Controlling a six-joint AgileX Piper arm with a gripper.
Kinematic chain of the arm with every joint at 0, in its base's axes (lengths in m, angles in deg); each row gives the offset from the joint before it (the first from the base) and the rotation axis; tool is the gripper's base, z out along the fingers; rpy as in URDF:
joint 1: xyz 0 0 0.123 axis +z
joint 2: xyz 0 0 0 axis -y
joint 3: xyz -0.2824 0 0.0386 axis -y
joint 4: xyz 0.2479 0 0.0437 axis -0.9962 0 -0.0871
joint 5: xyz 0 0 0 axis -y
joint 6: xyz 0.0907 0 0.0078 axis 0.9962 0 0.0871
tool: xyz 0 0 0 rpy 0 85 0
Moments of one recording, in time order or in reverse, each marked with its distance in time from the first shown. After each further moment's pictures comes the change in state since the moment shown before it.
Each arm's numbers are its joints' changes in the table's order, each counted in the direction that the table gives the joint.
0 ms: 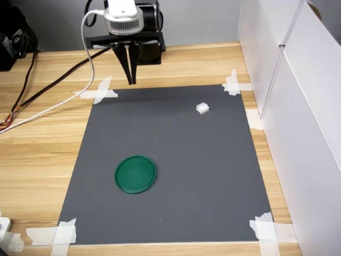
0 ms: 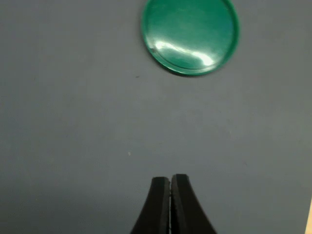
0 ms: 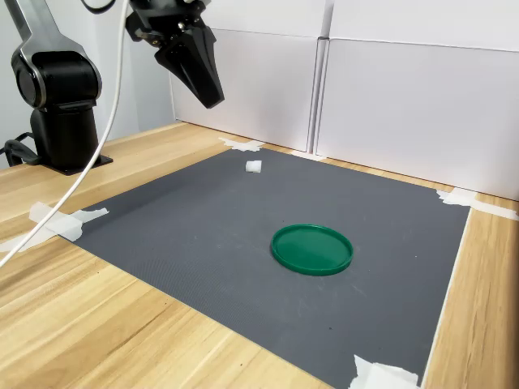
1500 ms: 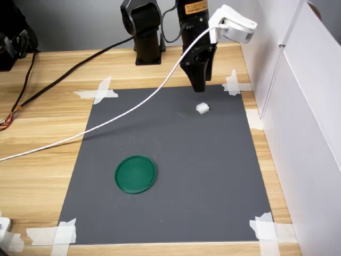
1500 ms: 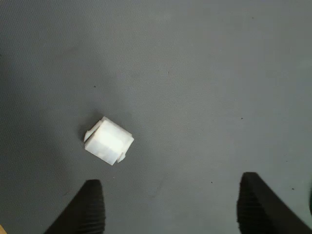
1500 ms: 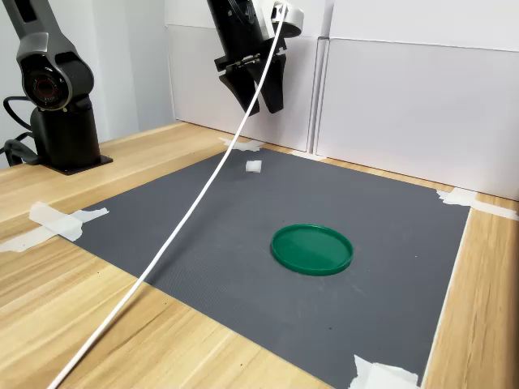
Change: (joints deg) arm 32.8 -12.4 7.2 11.1 -7.0 -8.9
